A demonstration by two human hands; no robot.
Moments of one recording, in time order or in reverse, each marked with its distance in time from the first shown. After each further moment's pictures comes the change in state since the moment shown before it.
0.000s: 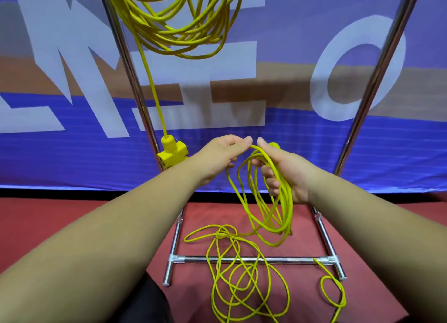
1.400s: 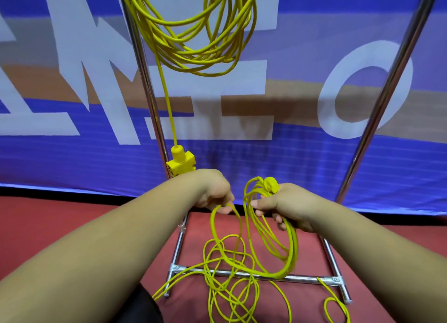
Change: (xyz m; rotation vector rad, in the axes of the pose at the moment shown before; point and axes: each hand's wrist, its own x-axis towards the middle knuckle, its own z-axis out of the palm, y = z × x) left_hand -0.019 -0.009 -0.009 0.073 -0.099 -0.764; right_hand 0.001 0.028 -0.005 -0.481 -0.052 0.005
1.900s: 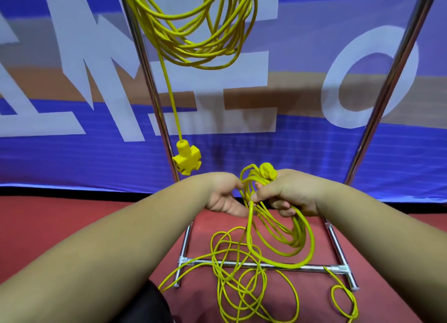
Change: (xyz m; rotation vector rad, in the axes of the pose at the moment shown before) left_hand 0.011 -0.016 0.013 -0.405 -0.326 -0.156; right_hand -0.021 -0.031 0.009 0.084 -0.208 -0.010
